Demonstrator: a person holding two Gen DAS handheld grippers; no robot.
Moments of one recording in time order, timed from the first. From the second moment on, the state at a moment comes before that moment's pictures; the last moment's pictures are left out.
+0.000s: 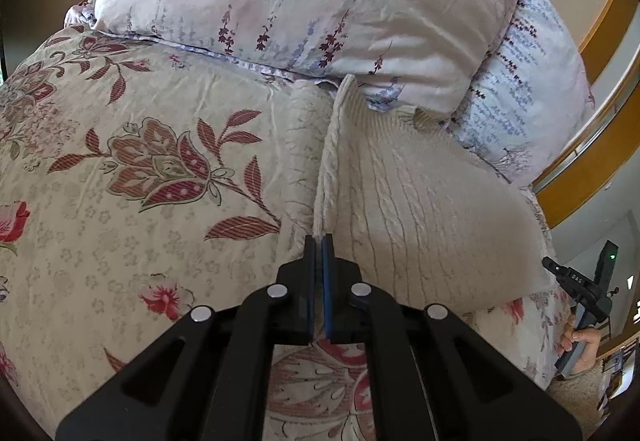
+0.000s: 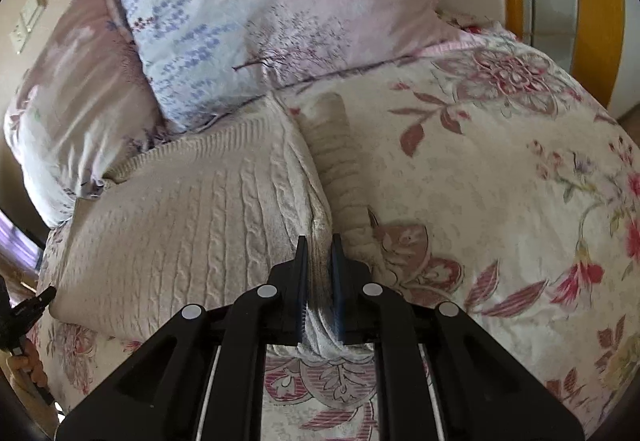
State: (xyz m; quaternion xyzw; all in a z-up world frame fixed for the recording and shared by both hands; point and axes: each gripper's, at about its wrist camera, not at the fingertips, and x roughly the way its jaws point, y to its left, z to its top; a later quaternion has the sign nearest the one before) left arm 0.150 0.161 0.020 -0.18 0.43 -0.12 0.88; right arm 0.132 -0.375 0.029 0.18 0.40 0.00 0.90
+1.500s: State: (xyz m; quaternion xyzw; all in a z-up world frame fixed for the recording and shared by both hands) left arm 0.179 0.165 0.030 -0.23 0.44 -0.12 0.86; right arm 0.147 -0.288 0.049 0.08 0.43 0.03 0.90
